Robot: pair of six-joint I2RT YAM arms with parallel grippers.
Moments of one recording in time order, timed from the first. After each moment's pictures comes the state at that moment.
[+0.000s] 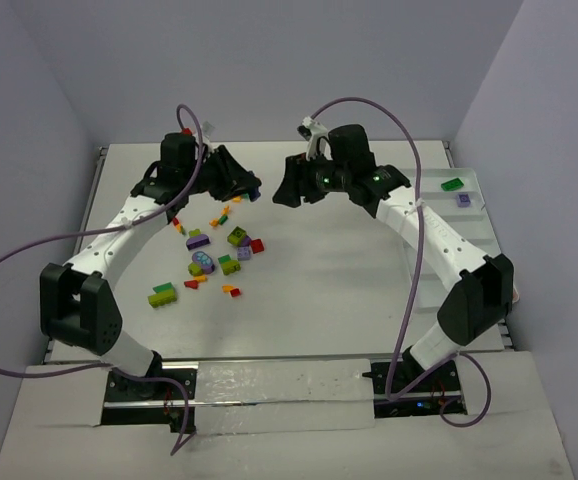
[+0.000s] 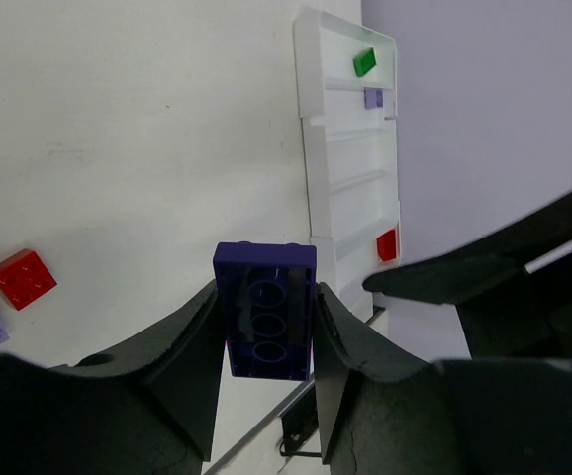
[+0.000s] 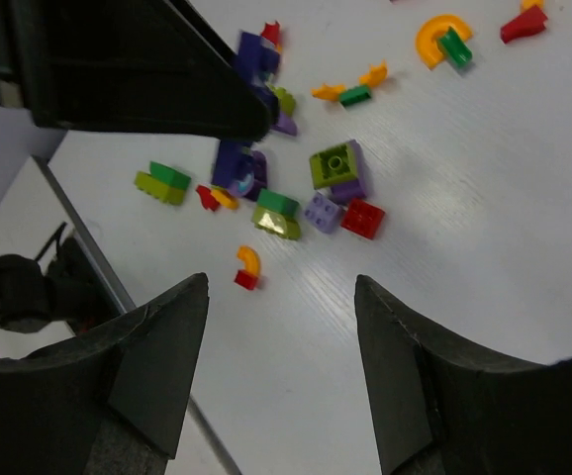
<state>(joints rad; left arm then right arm) -0.35 1.55 1.31 -0.25 0.47 -0.85 0.52 1.57 1.49 -0.47 -0.46 0.25</state>
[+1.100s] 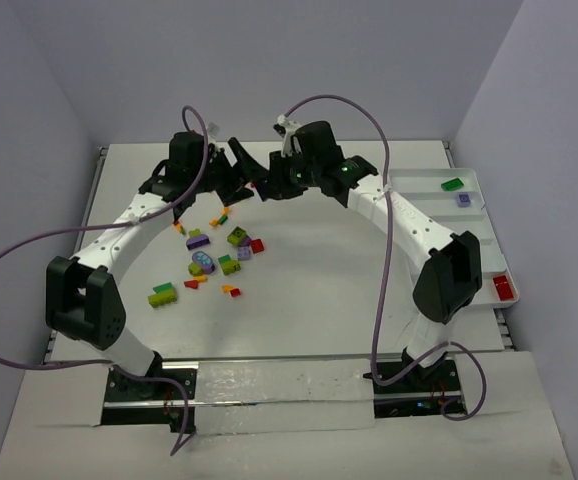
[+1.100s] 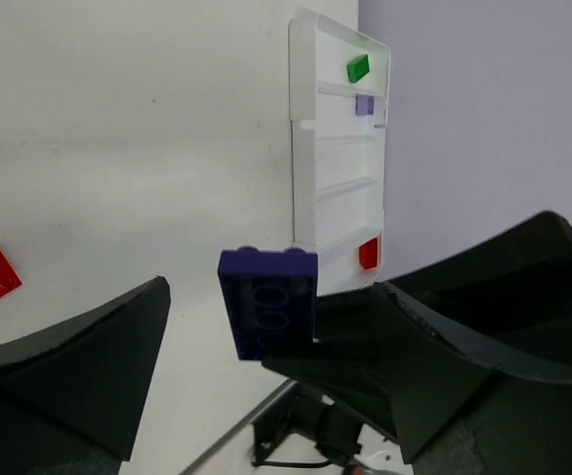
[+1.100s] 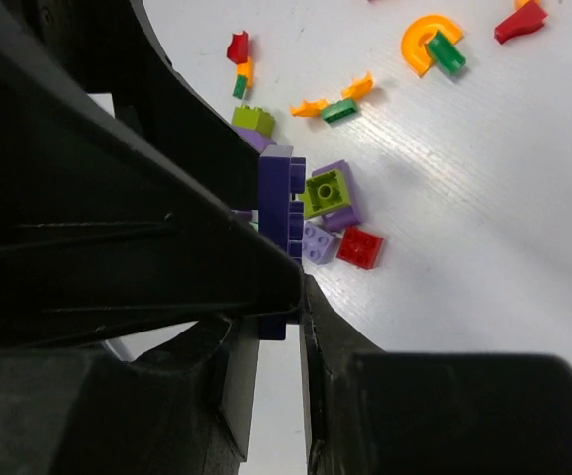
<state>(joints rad) -0.39 1.59 1.34 -0.24 0.44 -0.94 0.60 1.76 1.68 -0.51 -0.32 0.32</state>
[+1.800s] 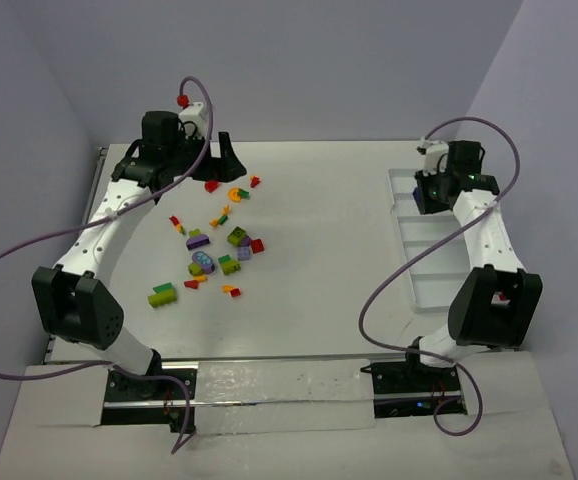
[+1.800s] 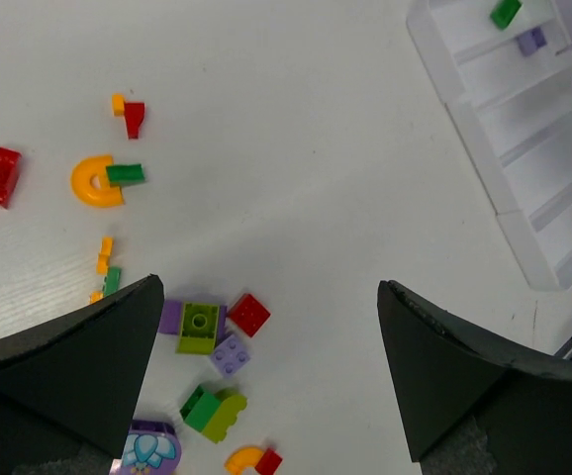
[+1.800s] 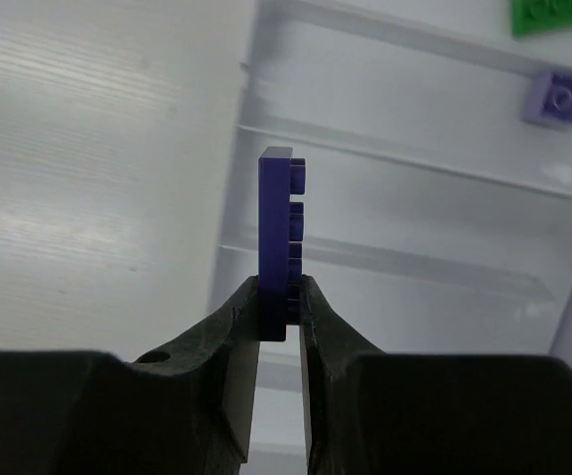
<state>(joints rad) -0.28 1.58 1.54 -0.47 0.41 -0.22 -0.16 1.49 1.31 -0.72 -0.17 -0.34</state>
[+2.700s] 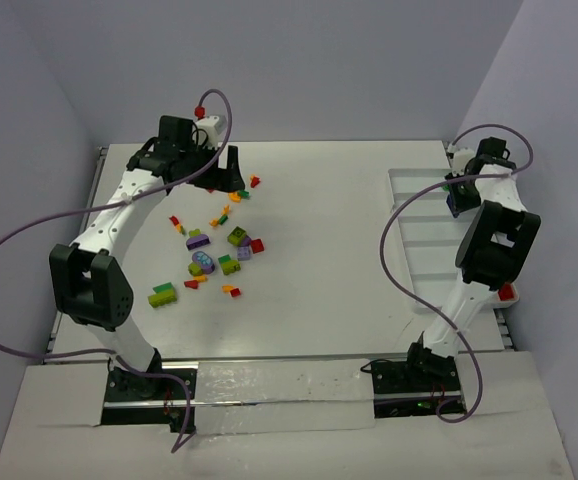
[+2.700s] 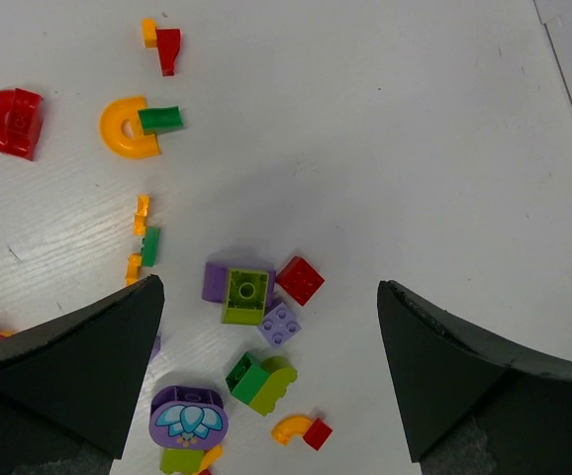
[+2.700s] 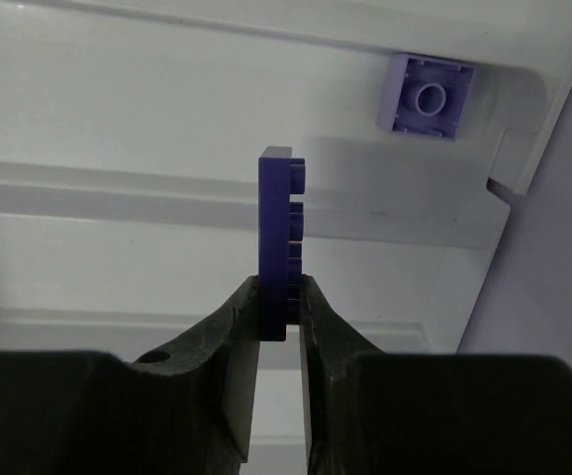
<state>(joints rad) -0.29 1.71 1.59 -0.62 0.35 -0.07 -0.40 2.01 1.64 -0.74 -0.11 -0.54</state>
